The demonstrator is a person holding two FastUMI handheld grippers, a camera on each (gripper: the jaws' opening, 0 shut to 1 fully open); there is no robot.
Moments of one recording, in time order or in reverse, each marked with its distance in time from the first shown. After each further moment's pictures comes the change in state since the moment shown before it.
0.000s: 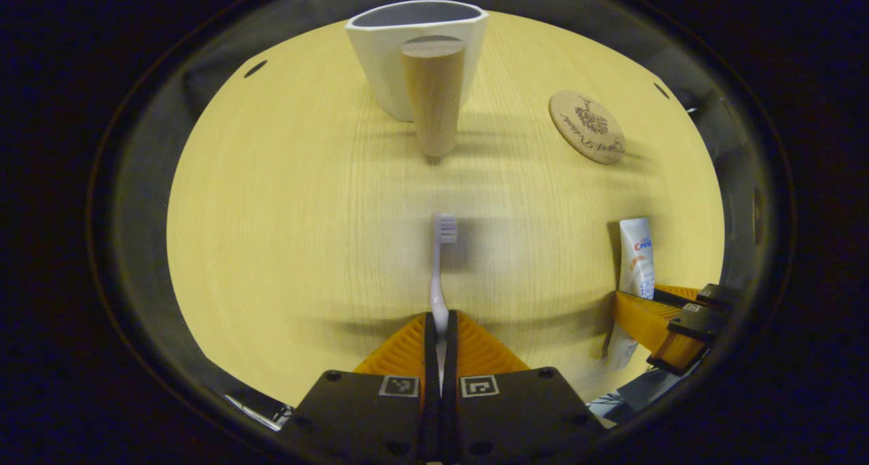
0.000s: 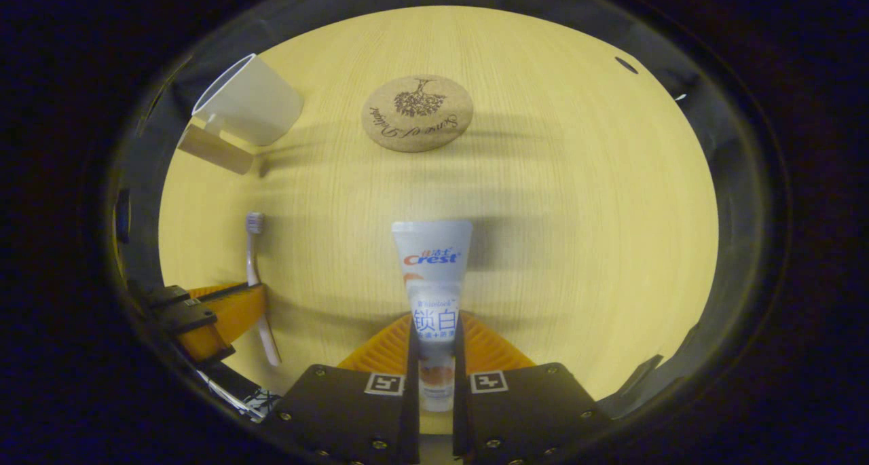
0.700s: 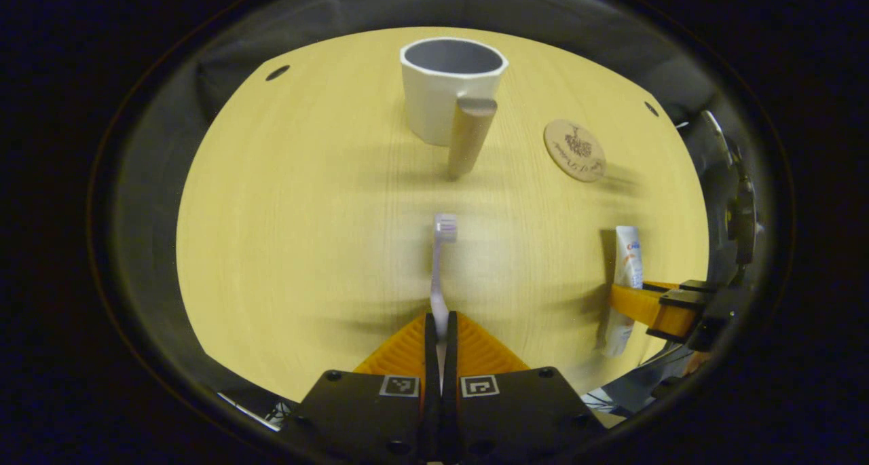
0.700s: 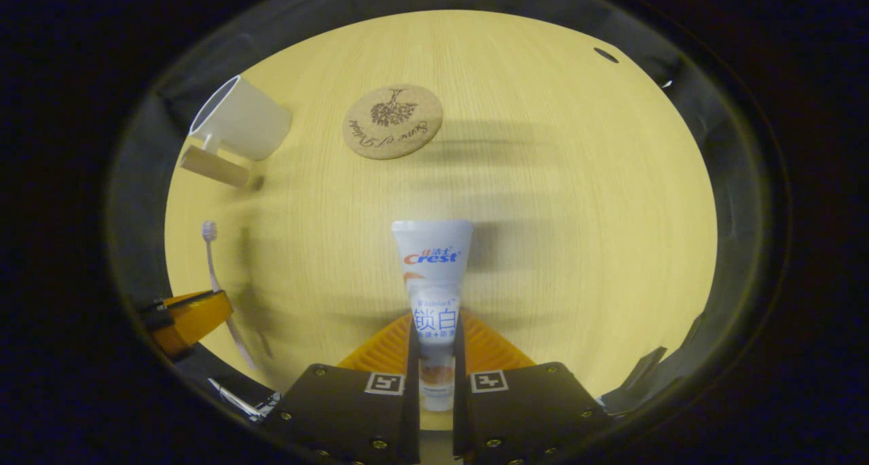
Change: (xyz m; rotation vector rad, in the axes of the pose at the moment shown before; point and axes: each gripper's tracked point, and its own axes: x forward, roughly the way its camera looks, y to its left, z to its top) left arm -0.054 0.016 0.010 -0.051 -0.099 -0.056; right arm -0.015 -0.014 0.000 0.050 -0.034 0.014
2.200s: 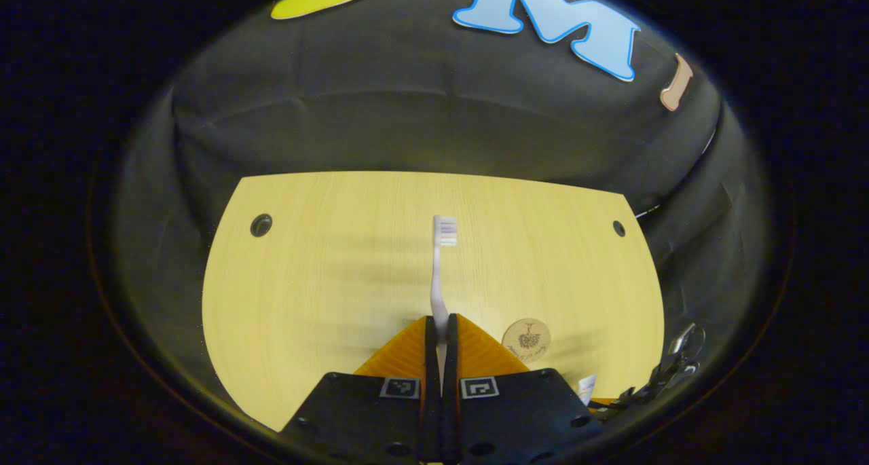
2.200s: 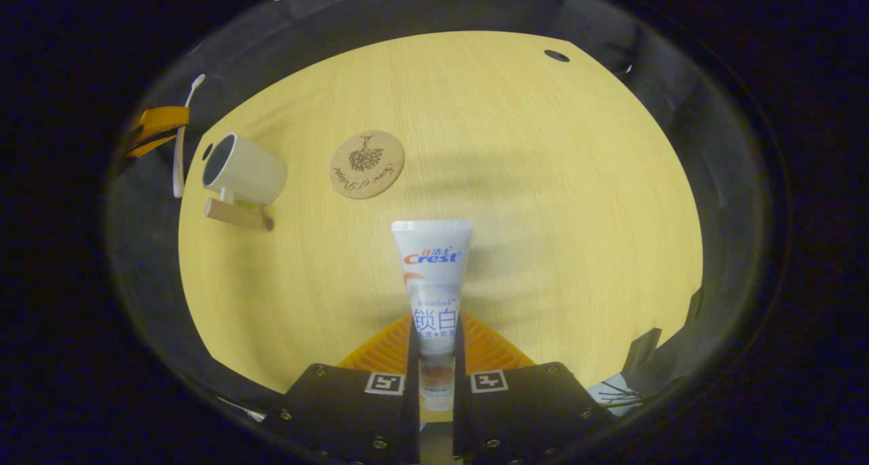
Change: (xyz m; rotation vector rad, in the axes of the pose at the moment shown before) left arm -0.060 0.005 0.291 0.097 -0.366 -0.107; right arm -0.050 -0.021 0.008 0.147 -0.085 0.005
